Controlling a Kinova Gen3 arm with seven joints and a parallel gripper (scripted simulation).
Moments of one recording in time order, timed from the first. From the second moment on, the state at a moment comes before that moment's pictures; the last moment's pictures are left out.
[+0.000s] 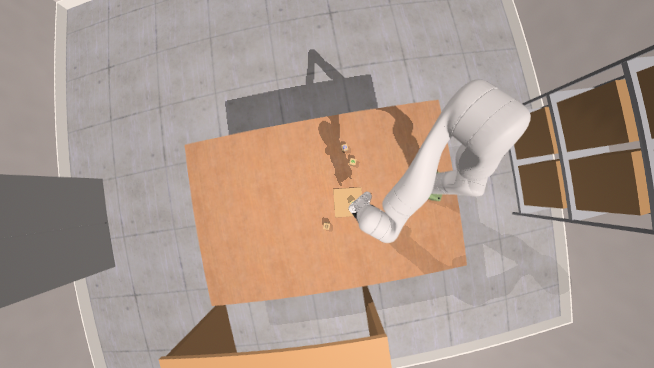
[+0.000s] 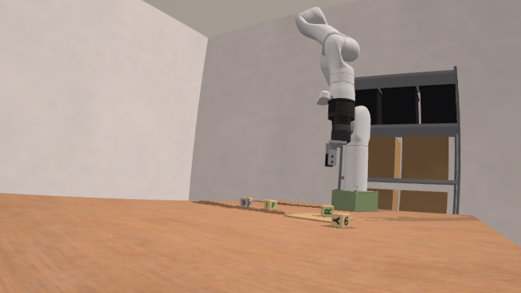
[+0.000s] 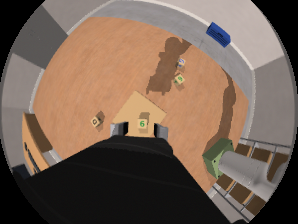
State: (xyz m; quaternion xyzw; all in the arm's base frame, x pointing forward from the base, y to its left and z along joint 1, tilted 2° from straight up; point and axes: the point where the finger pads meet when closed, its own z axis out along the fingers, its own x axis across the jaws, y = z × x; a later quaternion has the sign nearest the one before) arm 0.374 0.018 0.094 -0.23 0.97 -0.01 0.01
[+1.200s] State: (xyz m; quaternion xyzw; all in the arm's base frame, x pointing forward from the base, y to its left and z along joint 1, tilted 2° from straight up) arm 0.371 0.015 0.086 -0.10 0.99 -0.01 0.01
